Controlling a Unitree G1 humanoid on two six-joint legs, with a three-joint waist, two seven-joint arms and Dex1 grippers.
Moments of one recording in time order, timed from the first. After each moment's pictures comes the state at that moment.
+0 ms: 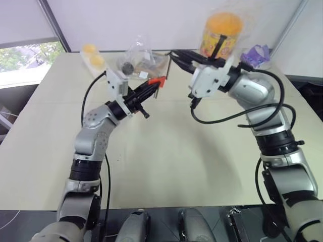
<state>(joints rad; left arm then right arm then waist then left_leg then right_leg) -0.62 0.27 0.04 0.03 -0.49 0.22 -0.75 -0.93 -0.58 0.18 0.11 -0.21 -0.40 0.57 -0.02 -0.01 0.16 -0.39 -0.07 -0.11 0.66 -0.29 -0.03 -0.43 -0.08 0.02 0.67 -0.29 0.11</state>
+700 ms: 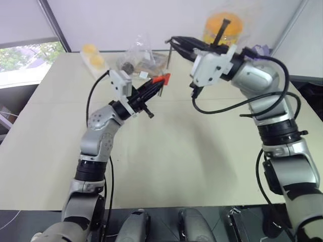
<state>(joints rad) -0.62 0.23 0.03 0.03 -0.47 0.16 -0.73 -1.01 -0.59 0.18 0.20 -0.22 -0.45 0.59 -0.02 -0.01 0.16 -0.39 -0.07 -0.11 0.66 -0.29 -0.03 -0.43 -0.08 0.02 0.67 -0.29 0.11</state>
